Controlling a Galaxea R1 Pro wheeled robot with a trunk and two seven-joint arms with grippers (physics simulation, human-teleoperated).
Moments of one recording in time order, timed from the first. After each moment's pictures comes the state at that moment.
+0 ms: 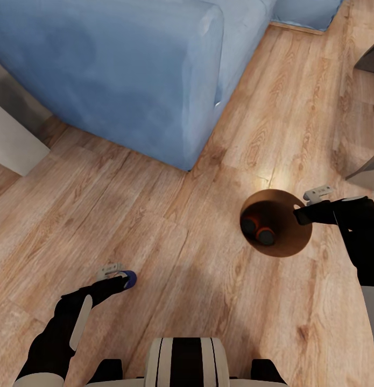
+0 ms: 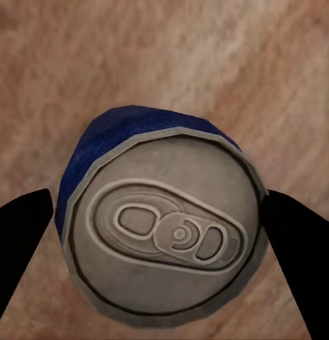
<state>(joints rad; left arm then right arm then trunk) -0.44 0.01 0.20 -1.18 0.12 0.65 -0.21 -0.89 -0.40 -0.02 -1.42 0.46 1.04 0.72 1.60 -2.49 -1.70</state>
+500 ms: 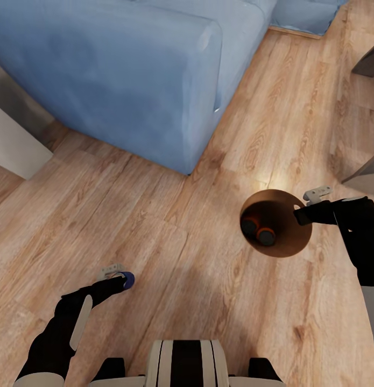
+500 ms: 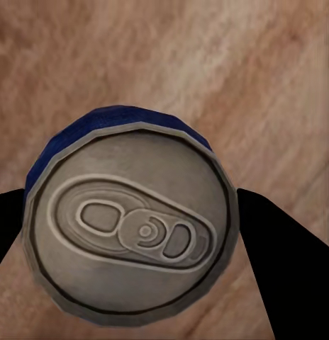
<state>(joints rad) -0.44 0.01 0.20 -1.18 0.12 0.65 -0.20 -0.89 -0.40 -0.02 -1.42 0.45 1.04 0.72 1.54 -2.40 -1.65</state>
